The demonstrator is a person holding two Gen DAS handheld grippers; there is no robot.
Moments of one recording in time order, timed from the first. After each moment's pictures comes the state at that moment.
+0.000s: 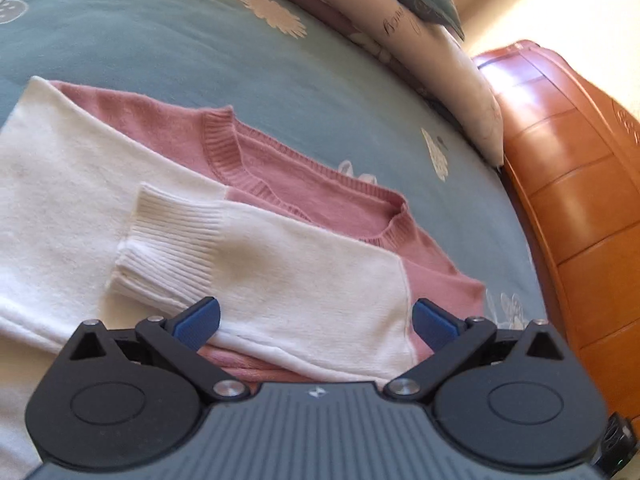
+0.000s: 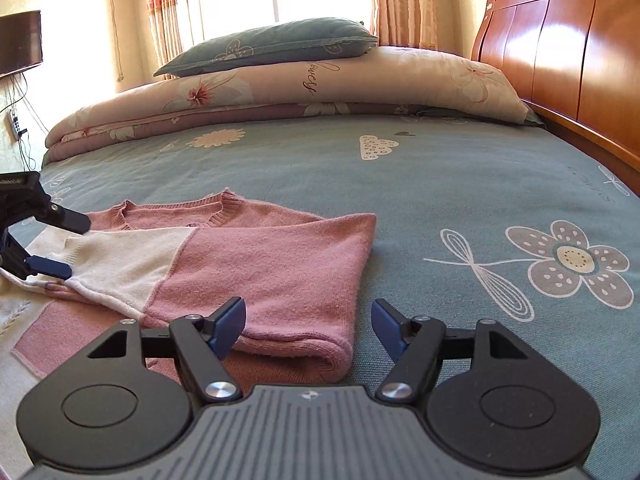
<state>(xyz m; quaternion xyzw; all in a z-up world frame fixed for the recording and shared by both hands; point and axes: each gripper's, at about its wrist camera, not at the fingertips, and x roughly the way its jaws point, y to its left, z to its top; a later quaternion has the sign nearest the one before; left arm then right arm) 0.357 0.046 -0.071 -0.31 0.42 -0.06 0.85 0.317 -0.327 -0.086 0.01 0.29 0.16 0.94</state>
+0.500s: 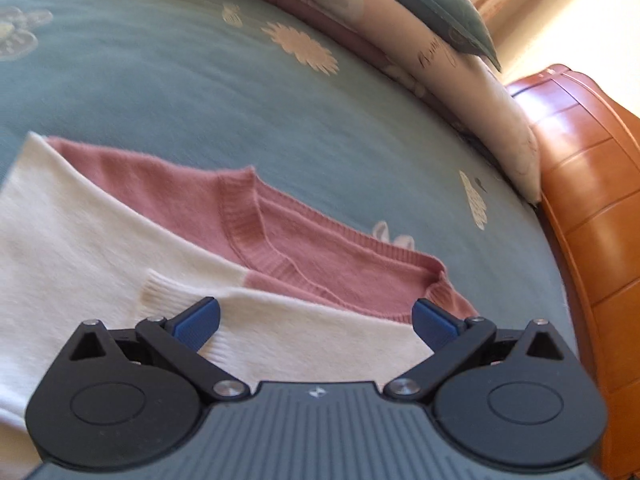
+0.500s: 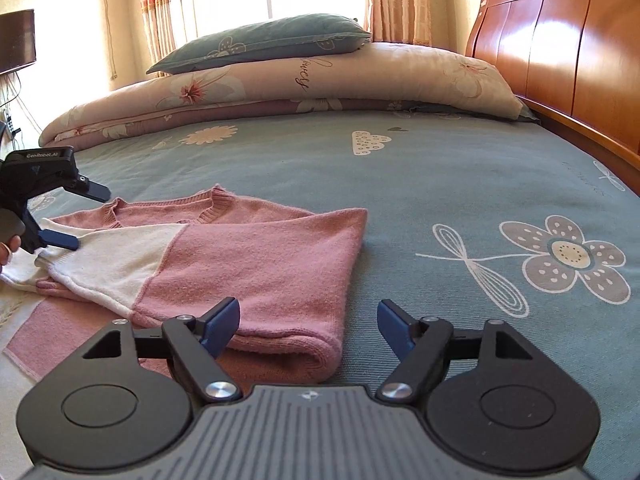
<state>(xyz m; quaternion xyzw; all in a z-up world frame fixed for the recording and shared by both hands) 0.399 0.047 -0.067 -0.28 0.40 0.01 0.87 0.320 -0.330 -0.090 0.01 0.30 0.15 0.94</state>
